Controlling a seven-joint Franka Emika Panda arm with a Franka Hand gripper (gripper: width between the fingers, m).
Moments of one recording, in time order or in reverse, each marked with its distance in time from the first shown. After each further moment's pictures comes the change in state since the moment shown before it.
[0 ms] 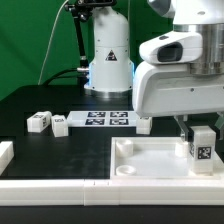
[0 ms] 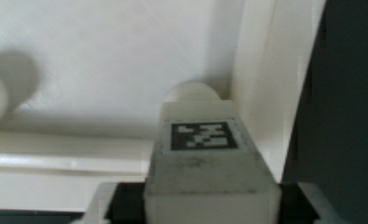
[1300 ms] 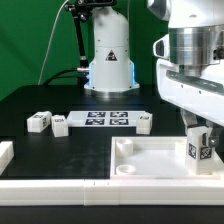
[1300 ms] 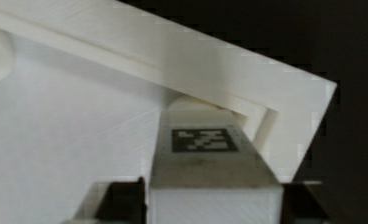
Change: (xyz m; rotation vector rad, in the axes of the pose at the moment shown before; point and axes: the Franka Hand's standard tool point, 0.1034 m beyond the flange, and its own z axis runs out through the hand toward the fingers) arm -0.004 -0.001 0.003 0.035 -0.013 1.145
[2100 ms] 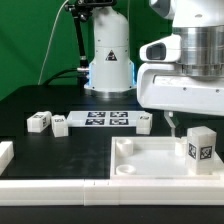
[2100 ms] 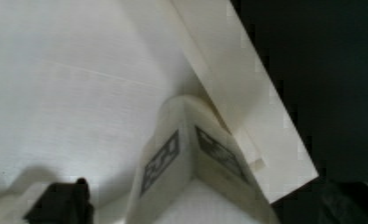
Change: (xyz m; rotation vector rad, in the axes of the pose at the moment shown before) arm -0.003 -0.001 0.000 -0.023 0.003 -0.714
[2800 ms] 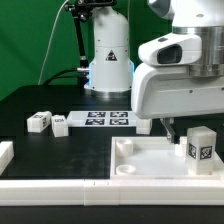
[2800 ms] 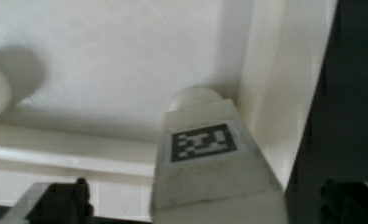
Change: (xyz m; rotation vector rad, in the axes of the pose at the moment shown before) arm 0.004 0.008 0.001 -0.029 0.001 -0.667
